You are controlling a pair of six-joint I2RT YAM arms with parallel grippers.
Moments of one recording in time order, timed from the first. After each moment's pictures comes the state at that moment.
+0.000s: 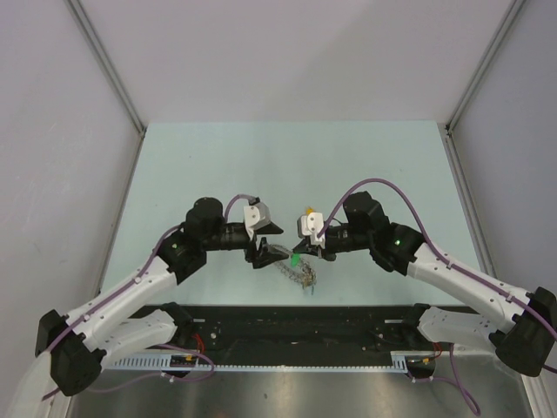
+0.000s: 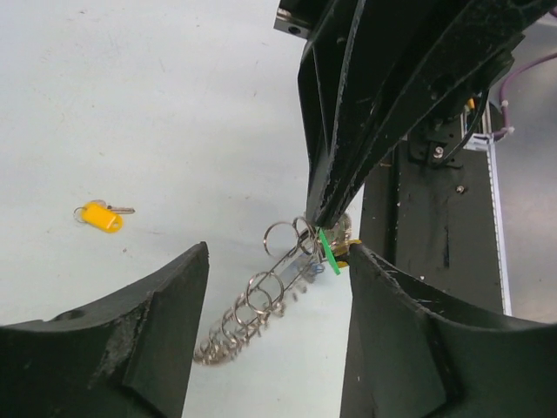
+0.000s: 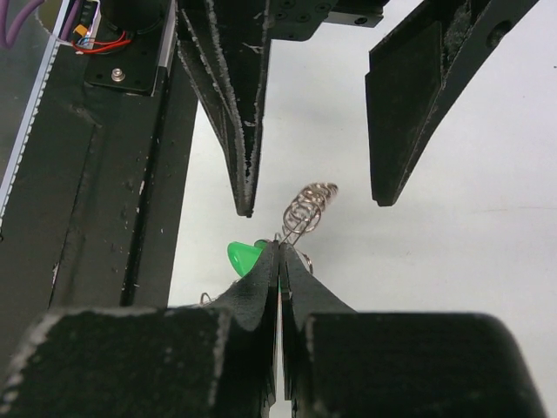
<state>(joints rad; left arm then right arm) -0.68 0.94 0.70 -0.06 0.68 0.12 0.84 1.08 0.88 -0.26 -0.64 -0.53</state>
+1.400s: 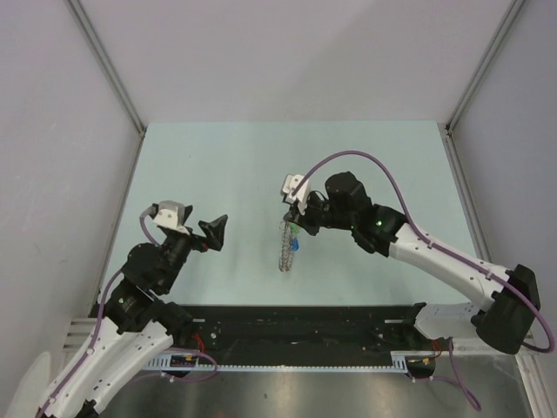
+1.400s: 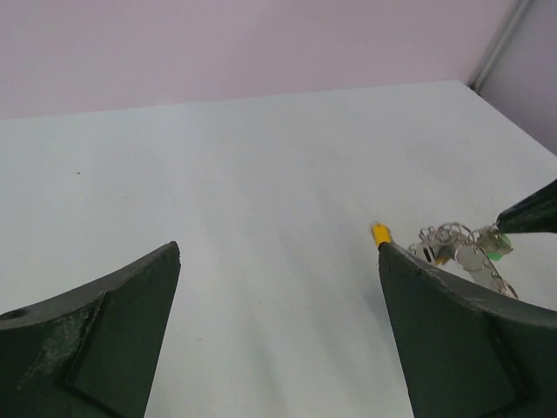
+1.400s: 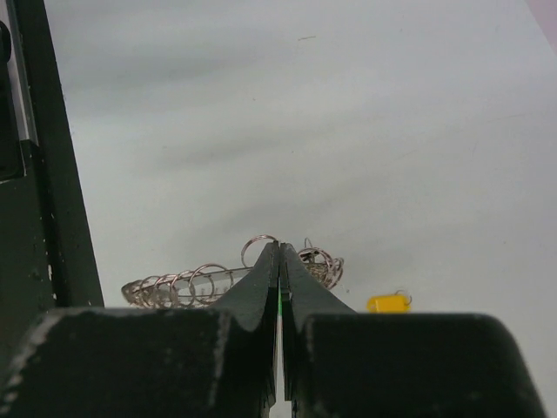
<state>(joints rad) -0.64 0.35 0.57 -0.20 -0.28 -0.11 0.86 1.23 1.07 -0.22 -0.30 -0.31</state>
